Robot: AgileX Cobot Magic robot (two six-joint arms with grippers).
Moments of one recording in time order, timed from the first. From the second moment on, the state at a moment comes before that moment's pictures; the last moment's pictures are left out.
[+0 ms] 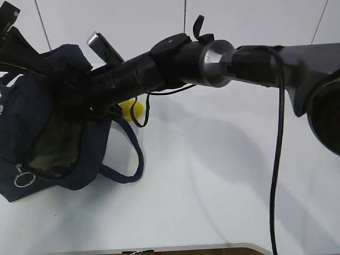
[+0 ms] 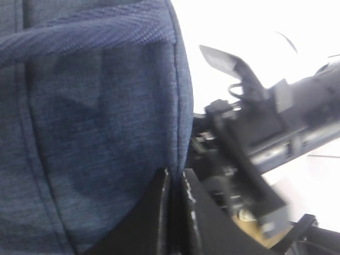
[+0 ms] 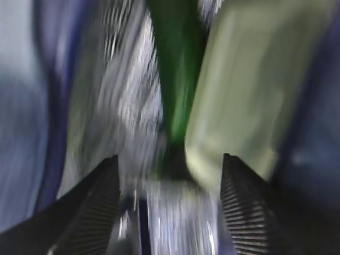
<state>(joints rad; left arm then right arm) 0.06 1.67 -1.36 -0.85 1.17 0.43 0.60 2.37 -1.95 1.33 0.82 -0.51</state>
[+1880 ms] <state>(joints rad) 0.22 1.67 -1.36 -0.62 1.13 0.43 0.50 2.43 -2.43 0.31 1.18 -1.30</state>
